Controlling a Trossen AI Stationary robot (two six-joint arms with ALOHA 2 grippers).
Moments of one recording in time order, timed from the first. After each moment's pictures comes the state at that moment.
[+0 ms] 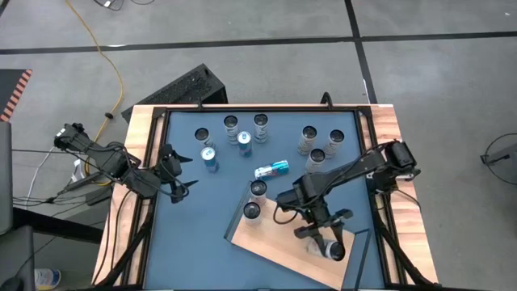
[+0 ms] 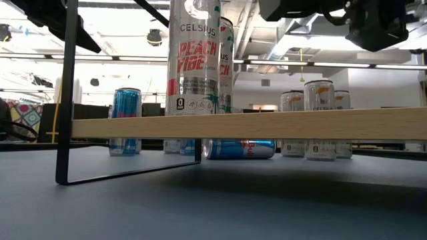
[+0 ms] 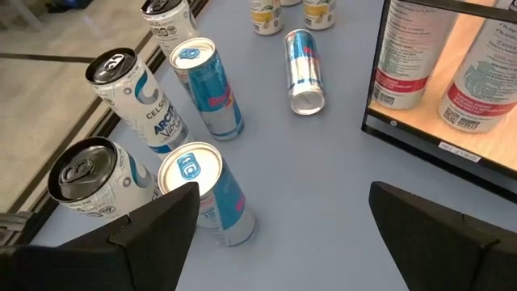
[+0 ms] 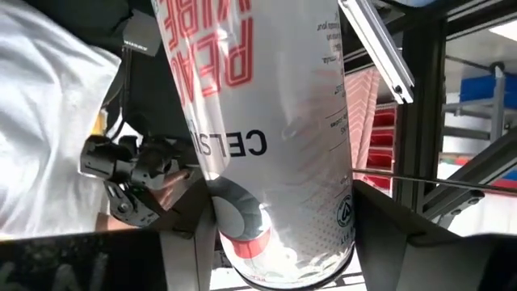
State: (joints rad) left arm -0.50 0.69 0.72 -0.75 -0.74 -0.39; right arm 0.27 1.82 1.35 -1.26 -1.25 1.28
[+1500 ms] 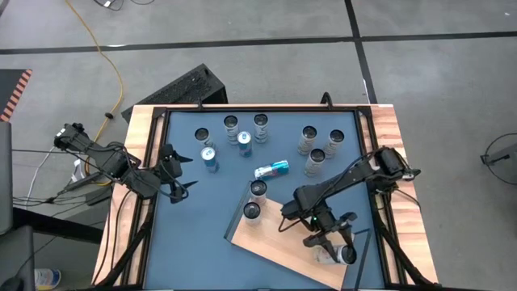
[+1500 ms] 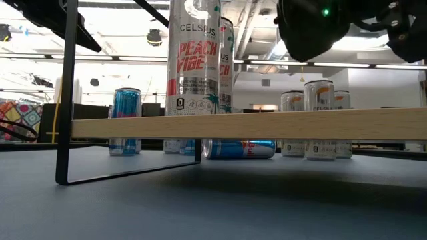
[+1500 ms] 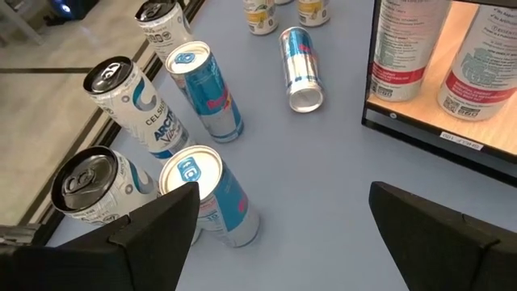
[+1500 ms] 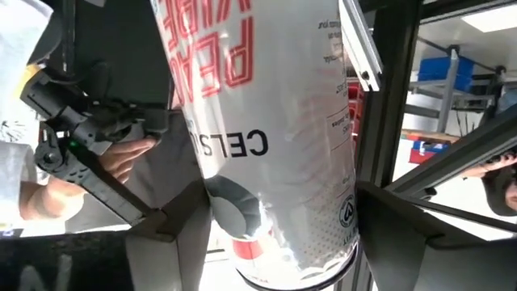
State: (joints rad) left arm -0.51 0.69 0.72 -0.75 -0.74 -0.34; right arm 0.33 1.94 1.35 -1.57 -1.31 0.83
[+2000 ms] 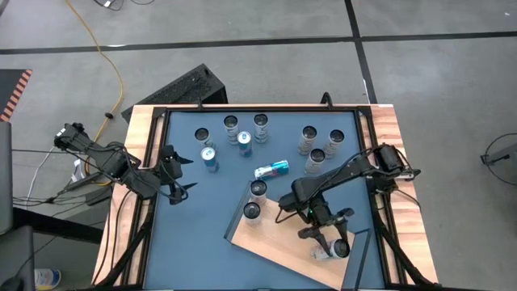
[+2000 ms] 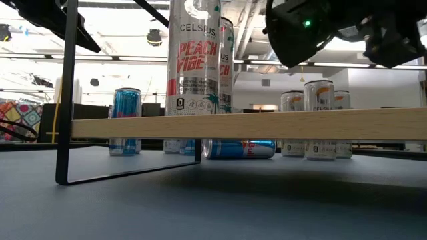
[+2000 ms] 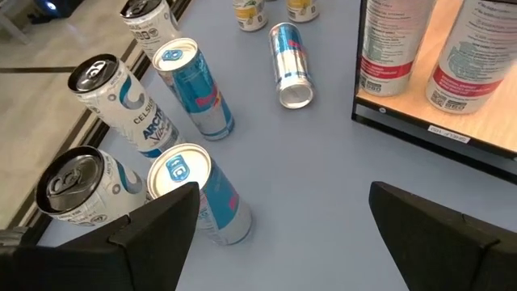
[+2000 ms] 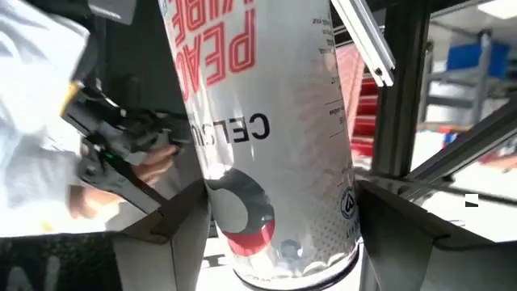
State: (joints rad) left arm -0.51 0.69 0.72 -0.75 -0.71 -0.34; right arm 0.26 1.93 1.35 -1.57 -1.31 0.90
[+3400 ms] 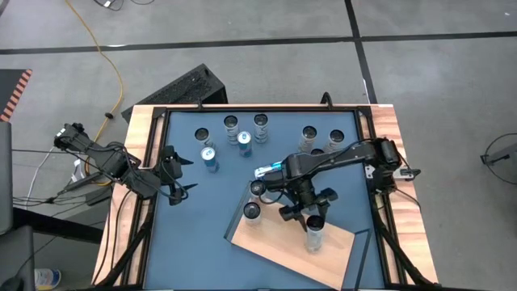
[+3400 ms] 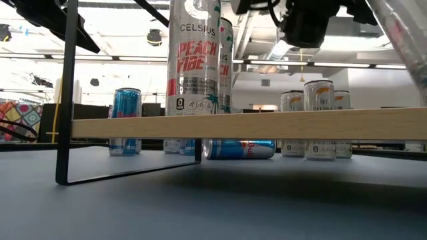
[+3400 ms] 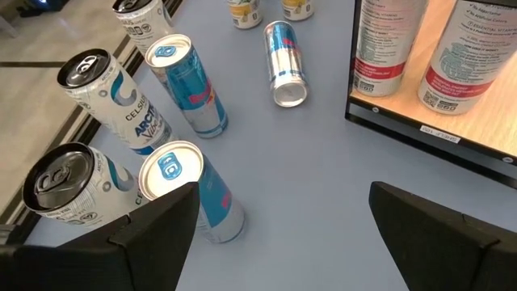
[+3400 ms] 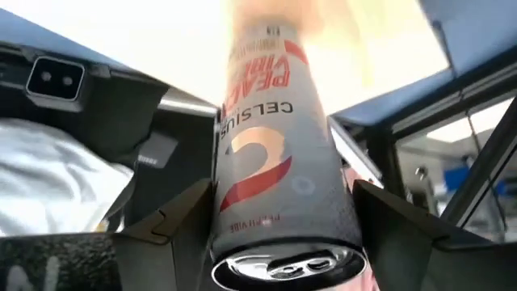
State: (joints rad) left arm -0.50 0.69 0.72 -0.75 -0.69 -0.35; right arm 0.14 1.93 1.68 -1.57 -0.80 1.20
